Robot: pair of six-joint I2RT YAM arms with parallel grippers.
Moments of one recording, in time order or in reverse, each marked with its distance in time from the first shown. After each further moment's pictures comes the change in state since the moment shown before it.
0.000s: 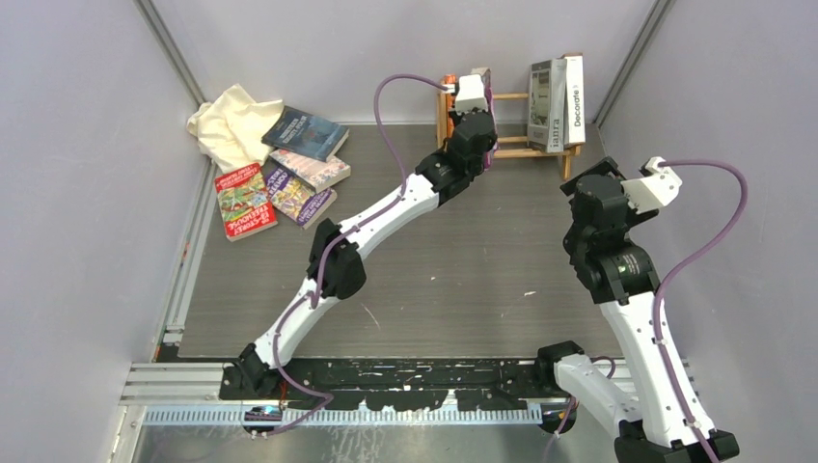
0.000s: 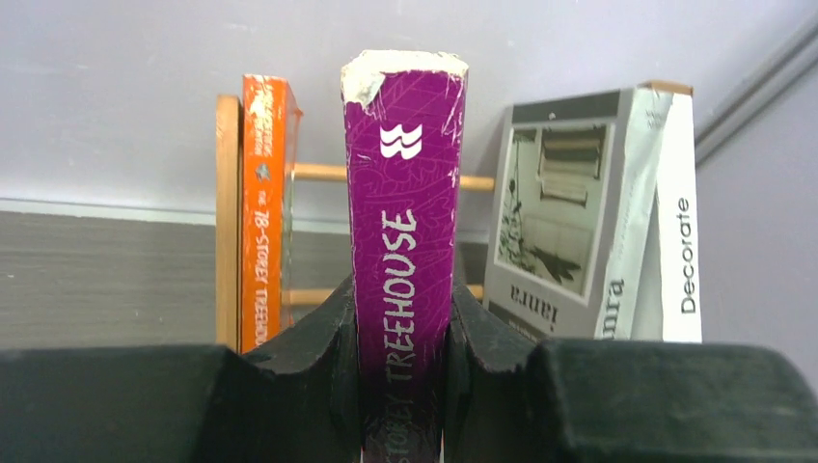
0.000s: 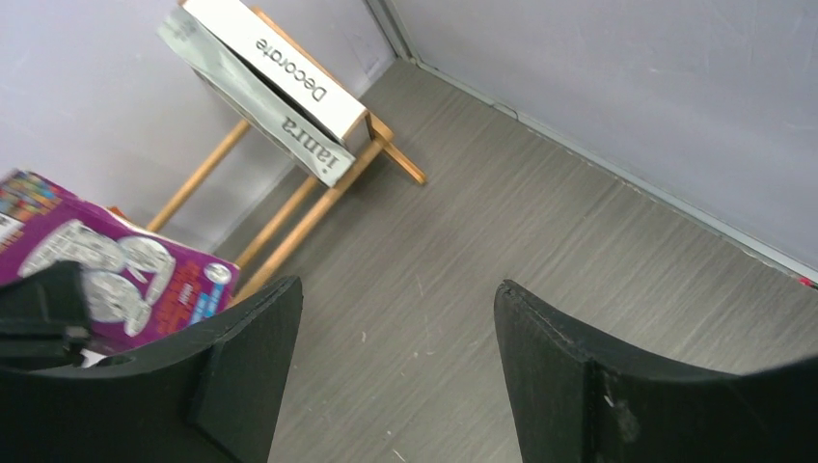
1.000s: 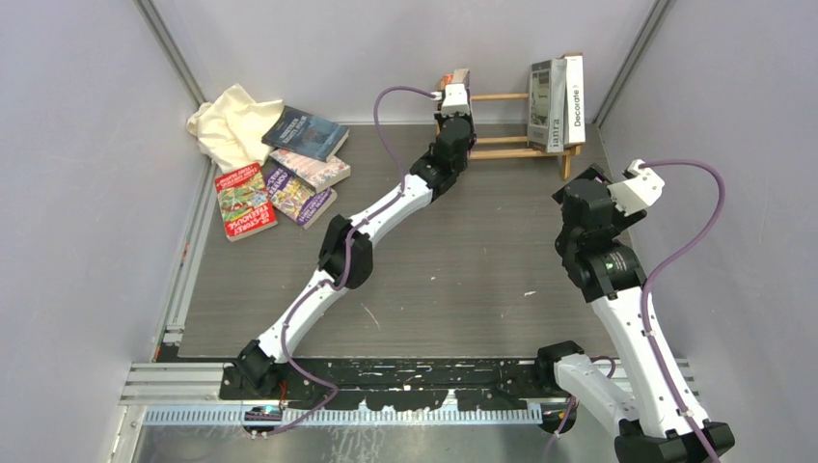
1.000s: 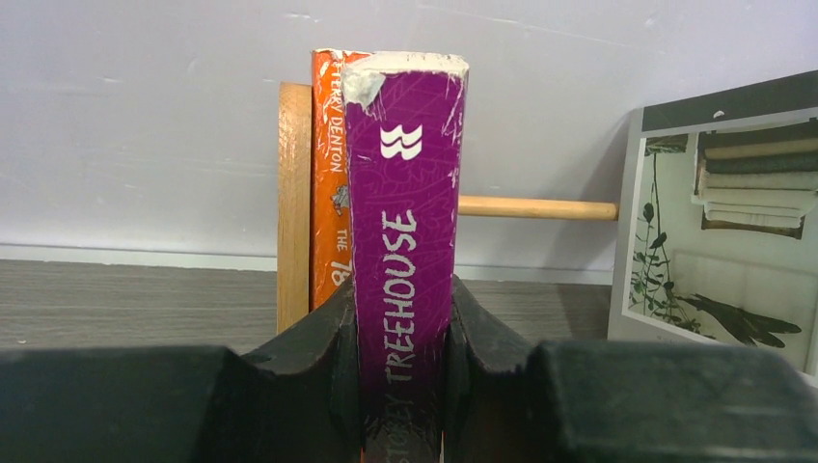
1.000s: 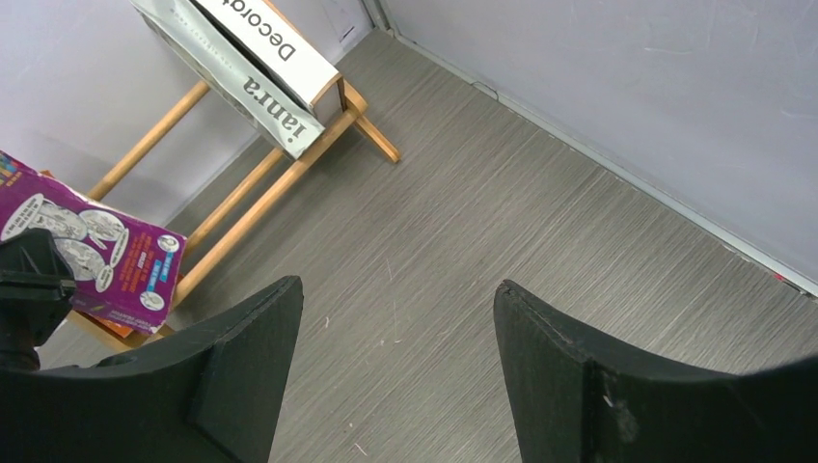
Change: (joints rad) left arm 0.118 0.285 0.175 0.209 0.049 0.152; right arm 0.000 -0.013 -0.119 0.048 -0.006 -0.045
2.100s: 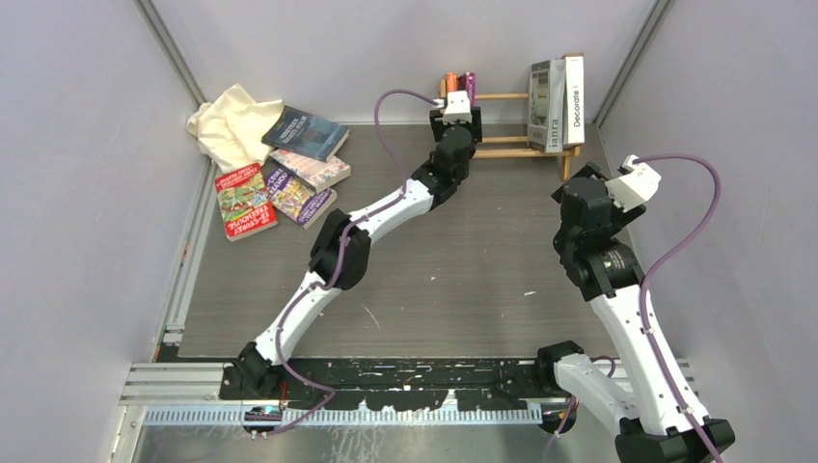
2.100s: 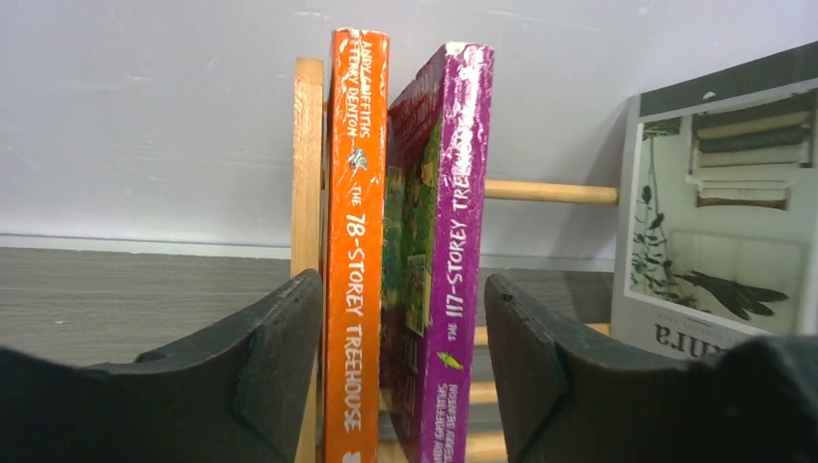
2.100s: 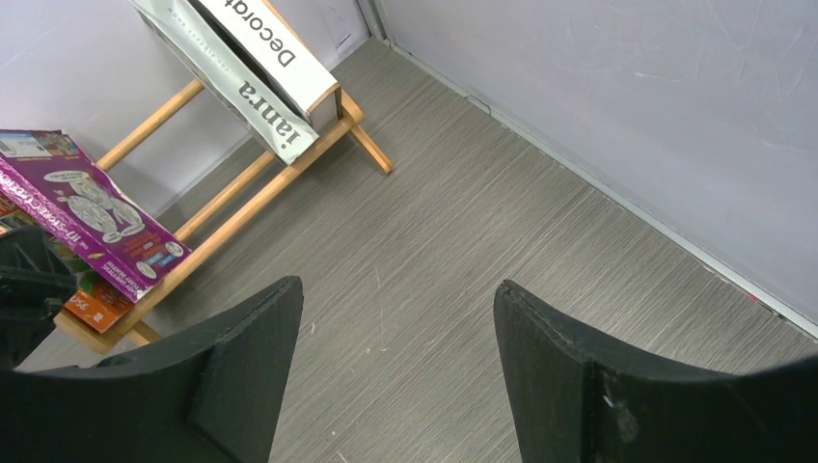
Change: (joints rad) left arm -0.026 -0.115 -0.259 0.169 -0.034 0.042; right arm 0.010 0.024 0.000 0.035 0.018 -0.075
